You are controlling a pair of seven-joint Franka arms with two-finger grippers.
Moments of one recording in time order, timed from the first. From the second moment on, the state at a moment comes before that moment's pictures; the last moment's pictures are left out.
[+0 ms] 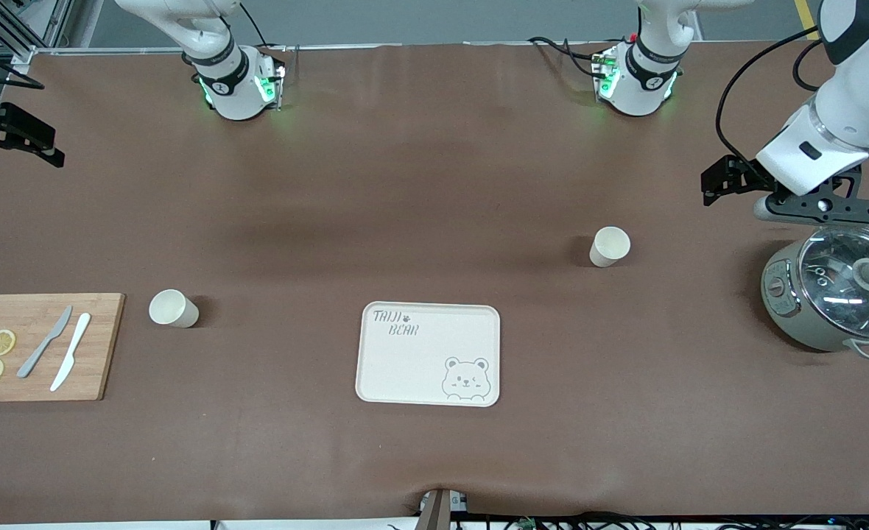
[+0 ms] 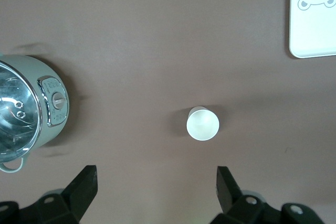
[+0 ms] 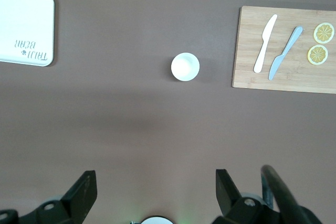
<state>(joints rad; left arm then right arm) -0.05 -0.02 -0.11 -1.70 0.02 1.64 -0.02 -0.06 -0.03 0.03 -1.46 0.02 1.39 -0.10</state>
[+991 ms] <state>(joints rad) -0.05 -0.01 -0.12 -1.79 0.02 1.75 -0.02 -0.06 -0.03 0.04 -1.46 0.02 1.39 -0.10</state>
